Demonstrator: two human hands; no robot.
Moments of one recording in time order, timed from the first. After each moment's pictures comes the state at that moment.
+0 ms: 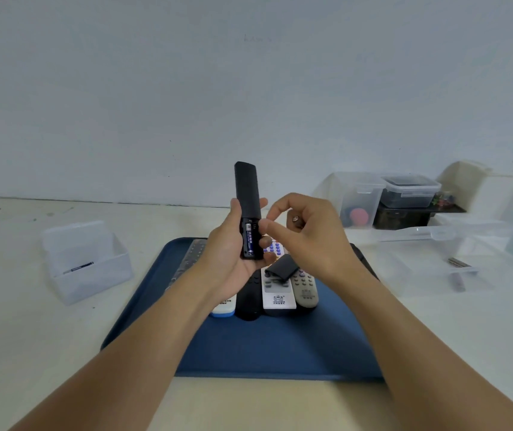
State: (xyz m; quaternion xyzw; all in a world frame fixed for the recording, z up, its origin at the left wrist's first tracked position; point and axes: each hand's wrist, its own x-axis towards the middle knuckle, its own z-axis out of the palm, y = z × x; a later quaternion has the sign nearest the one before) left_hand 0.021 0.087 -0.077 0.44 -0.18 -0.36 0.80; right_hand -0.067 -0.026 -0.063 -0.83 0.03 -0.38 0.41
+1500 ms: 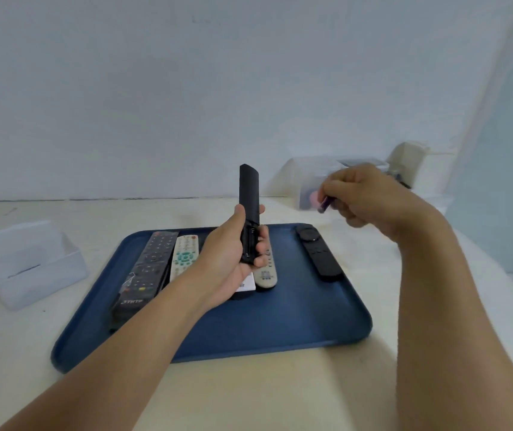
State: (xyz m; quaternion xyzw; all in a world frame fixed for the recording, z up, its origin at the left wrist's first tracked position) left_hand -0.021 0.063 -0.087 0.47 -0.22 -0.38 0.77; right_hand -0.150 -0.104 -0.012 -0.81 0.21 -0.23 0.49
